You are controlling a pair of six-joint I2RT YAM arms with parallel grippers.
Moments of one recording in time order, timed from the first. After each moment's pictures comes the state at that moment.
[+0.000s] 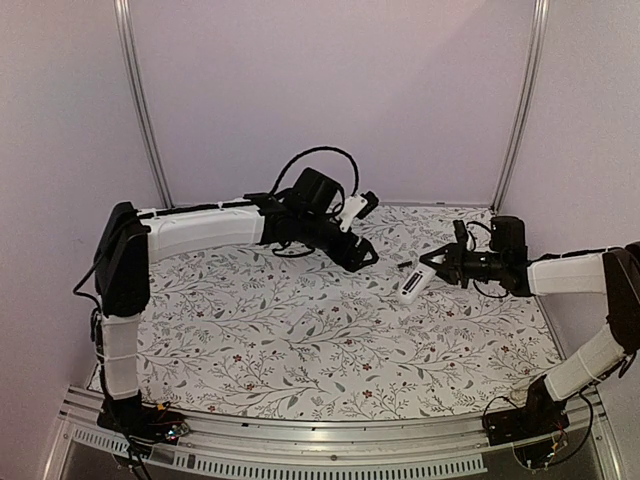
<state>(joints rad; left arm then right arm) -0.86 2.02 1.69 -0.34 0.21 0.00 0.26 1.47 0.64 0.37 -0.77 0.85</state>
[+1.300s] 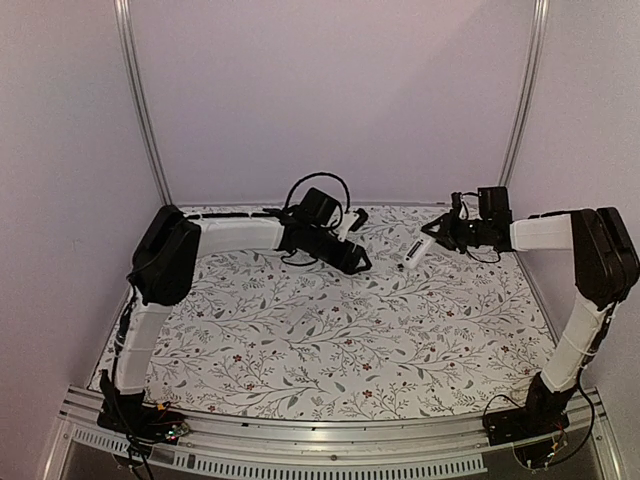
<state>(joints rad) -0.76 2.38 1.90 -0.30 0.33 -0.09 0.14 1.79 1.06 0.14 -0.60 0.65</state>
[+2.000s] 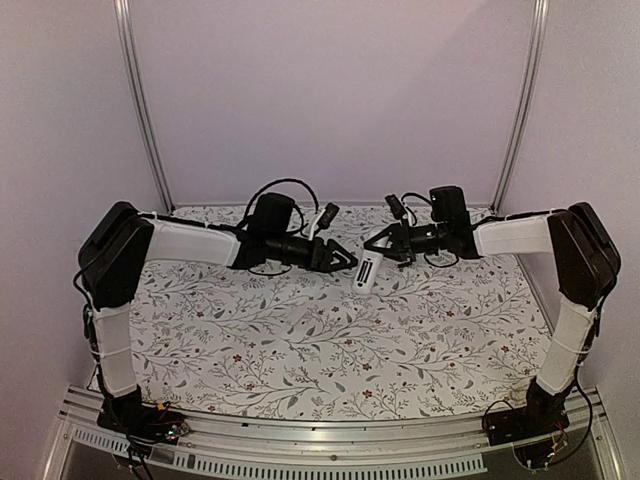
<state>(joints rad) -0.70 2.00 1.30 0.21 0.70 -0.44 0.44 1.86 1.14 0.20 -0.91 0.57</state>
